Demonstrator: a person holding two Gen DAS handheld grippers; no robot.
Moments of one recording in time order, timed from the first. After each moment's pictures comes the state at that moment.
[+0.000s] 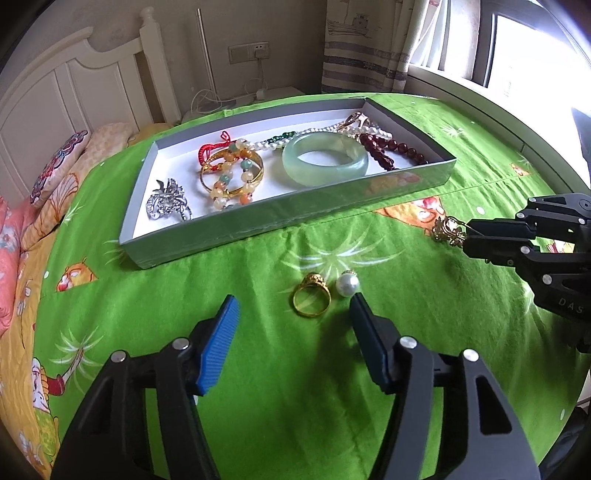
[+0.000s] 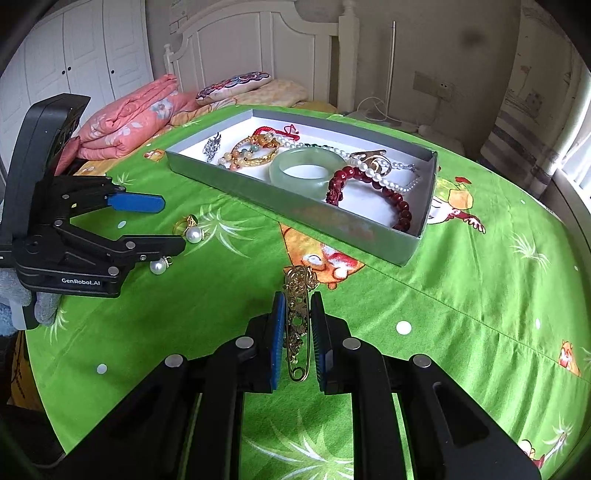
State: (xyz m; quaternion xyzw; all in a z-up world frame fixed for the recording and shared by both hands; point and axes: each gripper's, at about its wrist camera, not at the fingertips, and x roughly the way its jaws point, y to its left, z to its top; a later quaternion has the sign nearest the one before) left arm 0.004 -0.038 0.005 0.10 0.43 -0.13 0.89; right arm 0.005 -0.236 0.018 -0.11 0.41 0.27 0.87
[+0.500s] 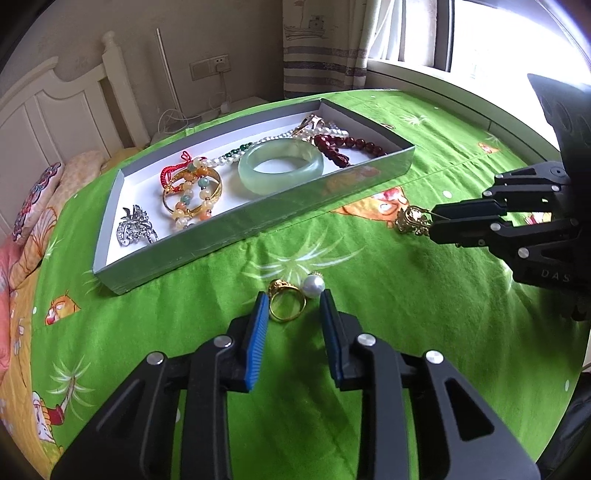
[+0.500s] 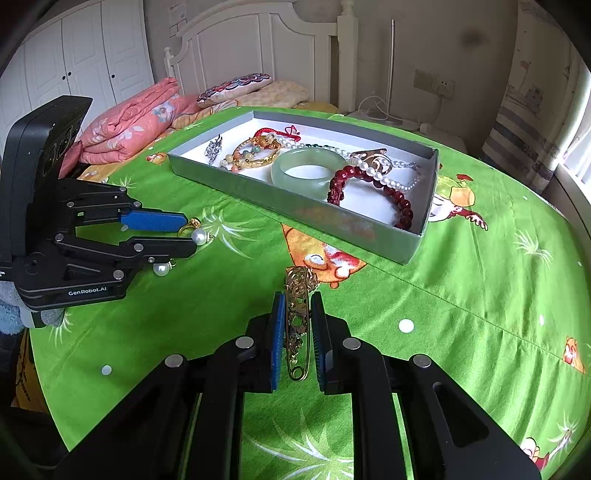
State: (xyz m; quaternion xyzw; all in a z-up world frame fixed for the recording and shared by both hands) left arm -0.005 -0.052 0.004 0.15 0.41 -0.20 0.88; right arm 0.006 -0.238 0.018 -0.10 0.41 0.28 0.86
